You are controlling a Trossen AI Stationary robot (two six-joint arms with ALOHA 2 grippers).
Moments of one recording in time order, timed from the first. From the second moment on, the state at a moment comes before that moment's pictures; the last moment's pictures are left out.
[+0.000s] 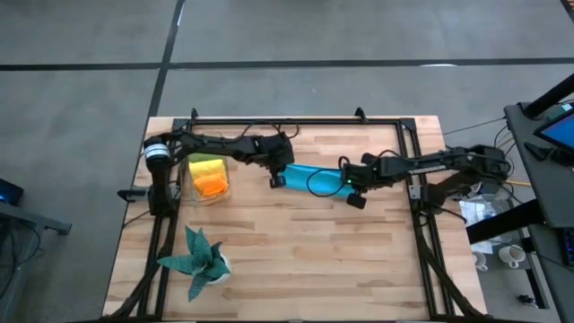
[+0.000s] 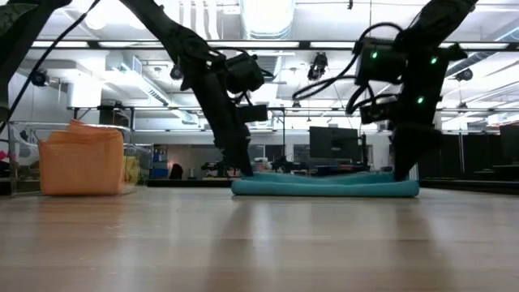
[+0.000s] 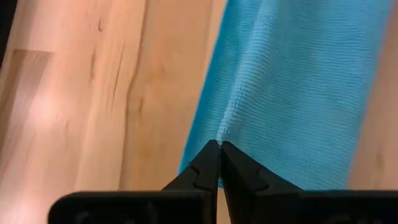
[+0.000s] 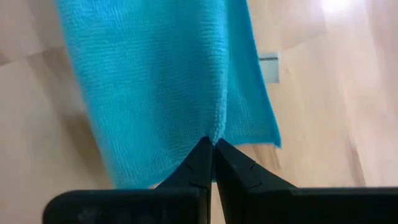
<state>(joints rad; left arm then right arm) 0.34 1.87 1.22 -0.34 -0.05 0.25 -0.15 1.40 0.70 -0.65 0.29 0.17</state>
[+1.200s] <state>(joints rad) 0.35 1.88 1.18 -0.21 -0.24 0.19 -0.25 1.44 0.70 -0.51 0.40 0.11</state>
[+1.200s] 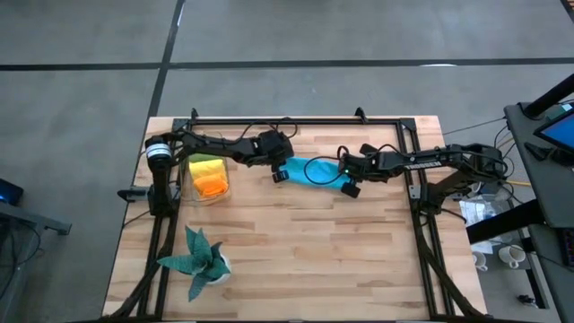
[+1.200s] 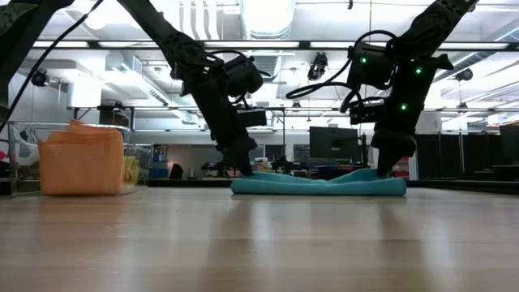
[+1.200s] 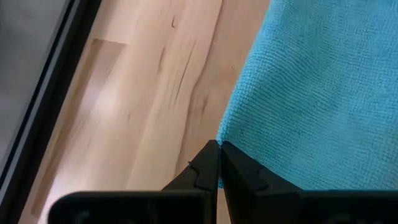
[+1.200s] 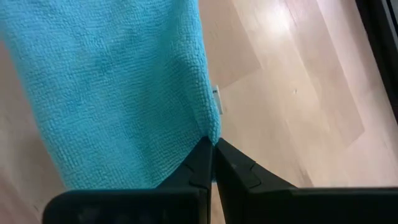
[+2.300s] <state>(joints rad) 0.38 1.88 1.19 -0.16 -0.29 0.25 -0.25 1.44 0.70 -0.55 0.53 0.24</state>
